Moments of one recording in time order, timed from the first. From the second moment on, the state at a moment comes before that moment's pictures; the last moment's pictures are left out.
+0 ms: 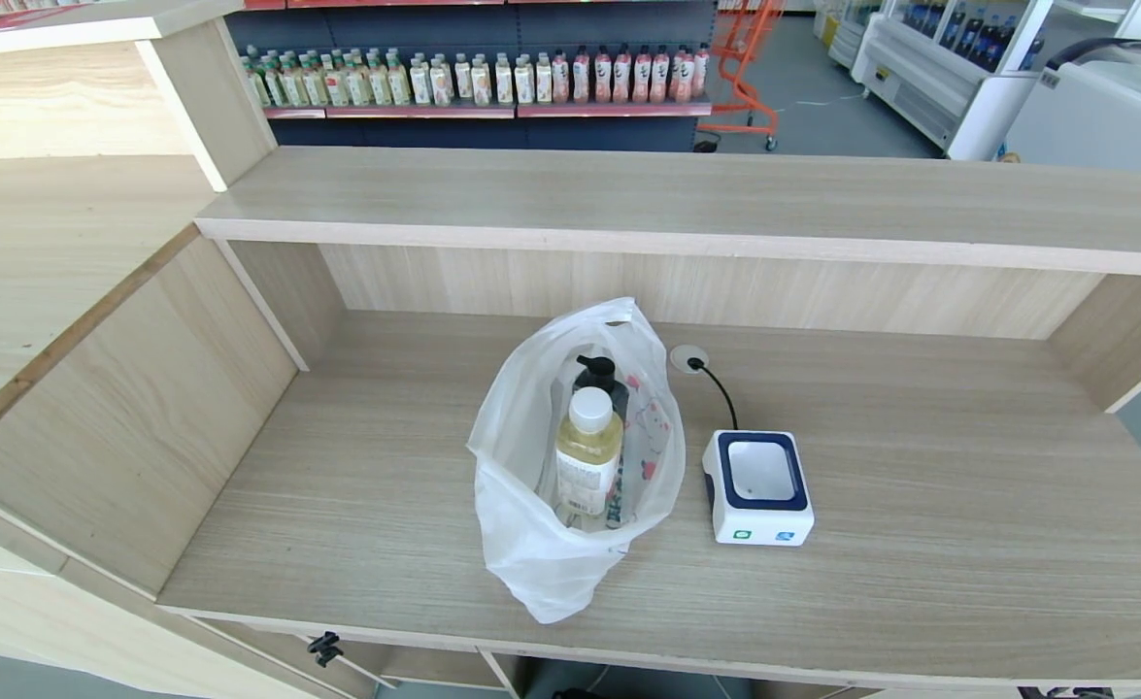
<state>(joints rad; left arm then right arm) 0.00 0.00 0.00 0.05 0.13 0.01 -0.01 0.06 0.00 -0.02 0.00 -0.06</state>
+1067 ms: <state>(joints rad) 0.00 0.00 0.00 0.05 0.13 0.01 0.00 0.00 0.00 -0.01 -0.02 -0.02</state>
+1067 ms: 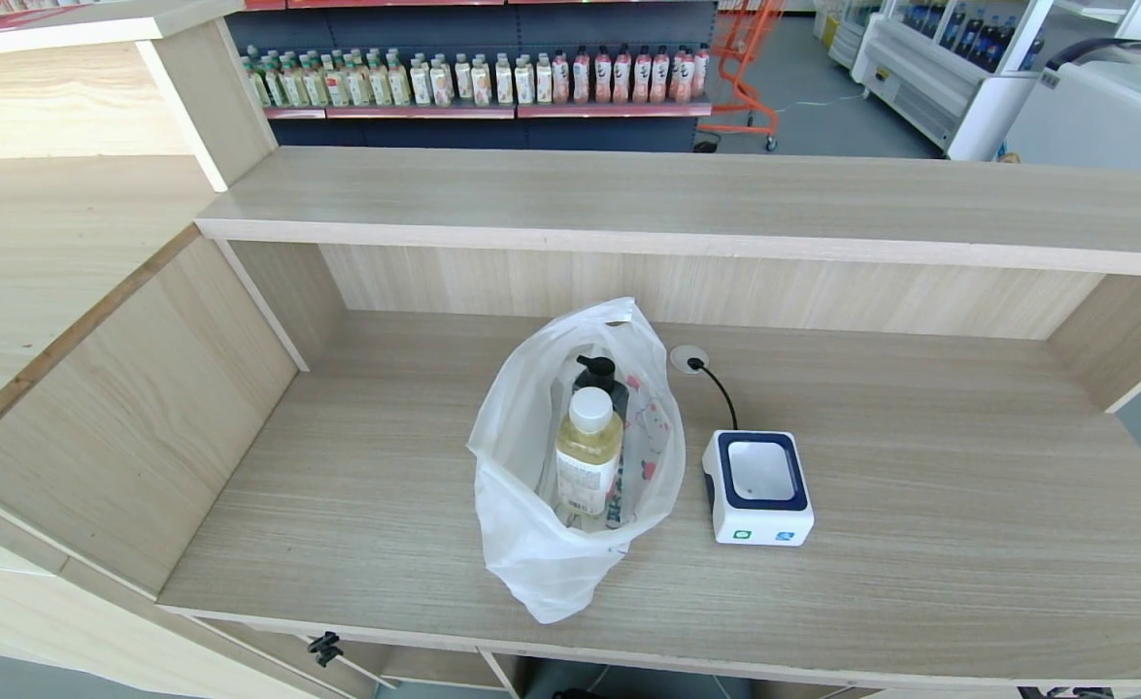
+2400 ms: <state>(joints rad) 0.00 0.00 0.00 0.05 0.13 0.01 0.00 0.00 0.00 -0.01 -0.02 -0.02</state>
